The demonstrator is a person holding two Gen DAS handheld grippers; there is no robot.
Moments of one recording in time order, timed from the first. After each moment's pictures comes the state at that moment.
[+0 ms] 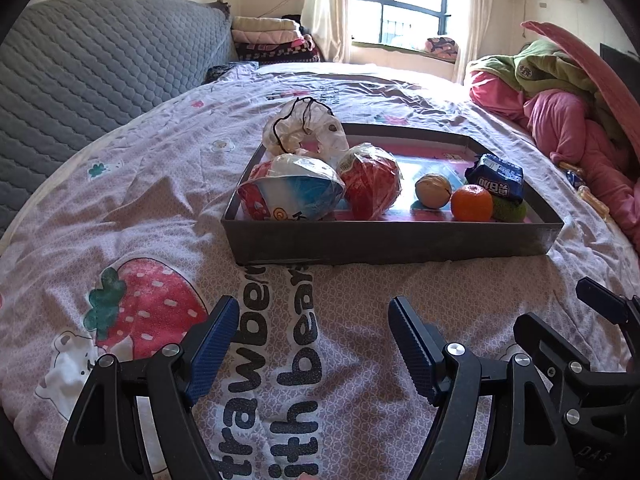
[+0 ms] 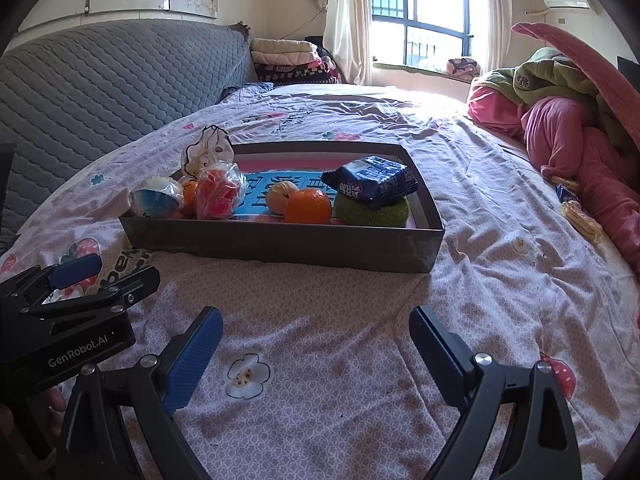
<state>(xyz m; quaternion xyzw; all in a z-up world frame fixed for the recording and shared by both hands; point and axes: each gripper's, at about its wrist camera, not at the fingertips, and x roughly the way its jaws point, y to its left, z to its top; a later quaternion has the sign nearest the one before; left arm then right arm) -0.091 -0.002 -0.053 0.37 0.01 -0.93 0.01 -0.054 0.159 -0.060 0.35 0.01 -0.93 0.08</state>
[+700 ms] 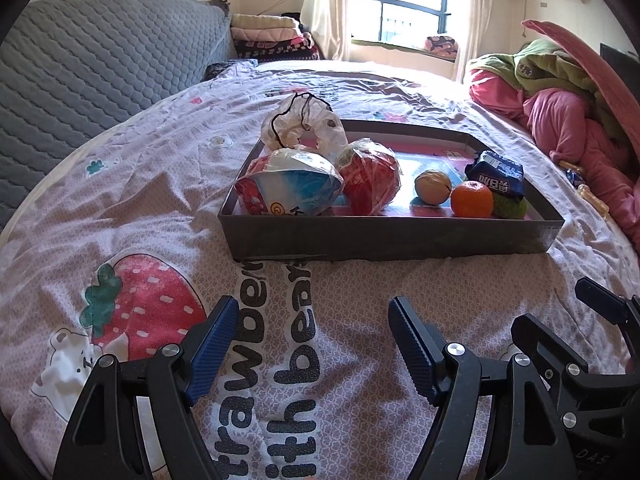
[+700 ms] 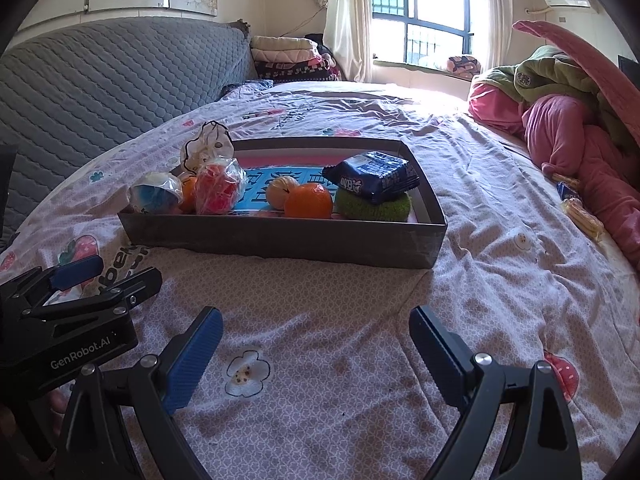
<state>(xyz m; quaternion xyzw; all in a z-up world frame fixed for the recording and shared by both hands) -0.093 -0.001 -0.056 0.37 0.01 -0.93 0.01 -0.055 0.159 -0.062 0.35 0.02 -0.93 0.08</state>
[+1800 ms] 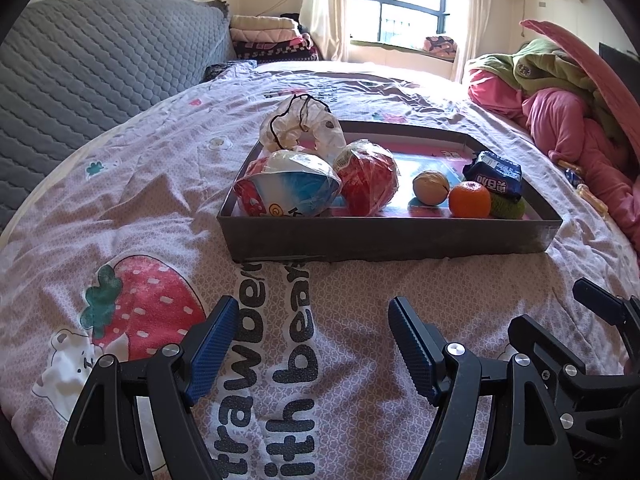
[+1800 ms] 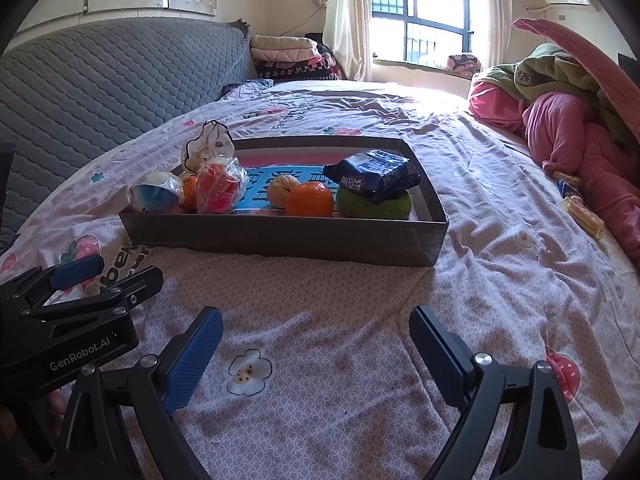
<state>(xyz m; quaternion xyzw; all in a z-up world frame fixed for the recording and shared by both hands) -0.092 -0.001 -0.054 0.37 0.01 -0.93 0.01 -0.054 0.159 -0.062 0.35 0.01 -0.93 0.08</state>
